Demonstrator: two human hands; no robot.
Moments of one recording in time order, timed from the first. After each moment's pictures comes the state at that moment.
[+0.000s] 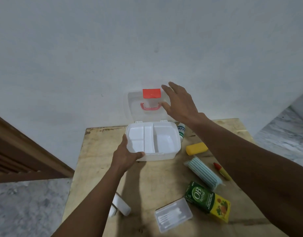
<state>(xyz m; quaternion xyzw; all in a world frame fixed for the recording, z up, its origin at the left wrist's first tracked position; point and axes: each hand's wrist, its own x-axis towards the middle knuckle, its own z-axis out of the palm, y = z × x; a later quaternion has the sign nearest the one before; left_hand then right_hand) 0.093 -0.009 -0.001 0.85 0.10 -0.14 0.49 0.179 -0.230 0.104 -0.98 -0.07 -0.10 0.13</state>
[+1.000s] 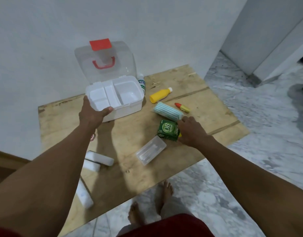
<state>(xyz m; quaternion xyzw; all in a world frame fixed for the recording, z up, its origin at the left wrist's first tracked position) 0.095 0.001 -0.020 0.88 0.03 -0.09 0.47 -0.089 -0.282 0.001 -0.97 0.13 0.19 0.00</state>
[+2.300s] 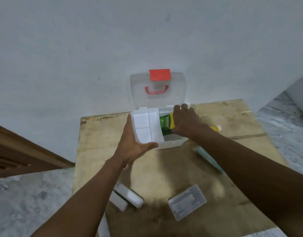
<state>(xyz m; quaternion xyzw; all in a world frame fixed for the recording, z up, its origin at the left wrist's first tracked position) 0.115 0.007 -0.015 0.80 -0.12 -0.07 0.59 0.132 -0.188 0.058 -0.99 0.03 0.14 0.00</state>
